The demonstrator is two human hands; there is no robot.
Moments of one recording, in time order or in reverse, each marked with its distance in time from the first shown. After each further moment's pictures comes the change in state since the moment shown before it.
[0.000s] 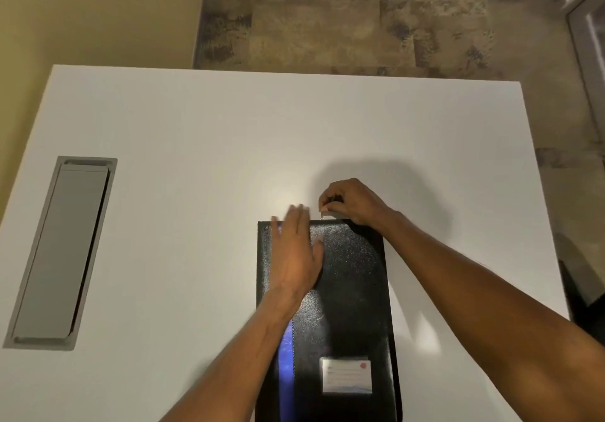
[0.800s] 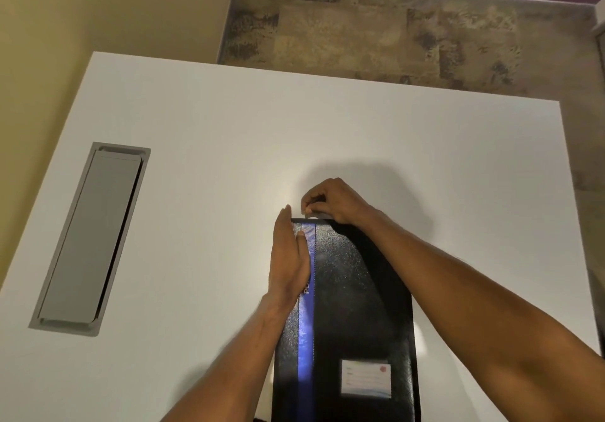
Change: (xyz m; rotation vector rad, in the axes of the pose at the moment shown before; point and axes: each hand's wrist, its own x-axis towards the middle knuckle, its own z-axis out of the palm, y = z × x) left_hand -0.006 -0.056 -0.014 -0.579 0.085 -0.340; right_hand 0.057 -0.067 0.046 0.001 -0.100 -0.046
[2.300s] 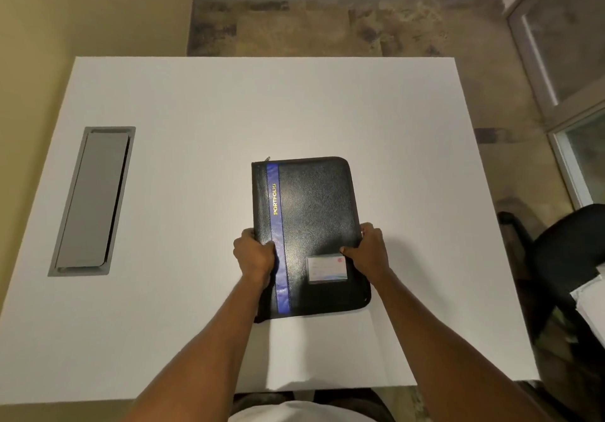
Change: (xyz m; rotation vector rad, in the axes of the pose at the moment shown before) left_hand -0.144 -0.036 -0.021 0.049 0.071 -0.339; right_hand -0.302 0.027 0.126 0.155 0.514 0.728
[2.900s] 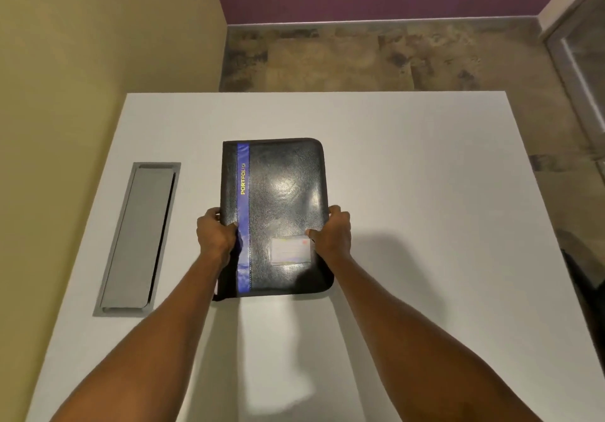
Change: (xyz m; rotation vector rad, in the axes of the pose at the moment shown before) left_hand 0.177 0.046 -0.142 -0.052 0.144 0.070; right_hand 0.054 -0.203 0.092 0.119 0.066 -0.135
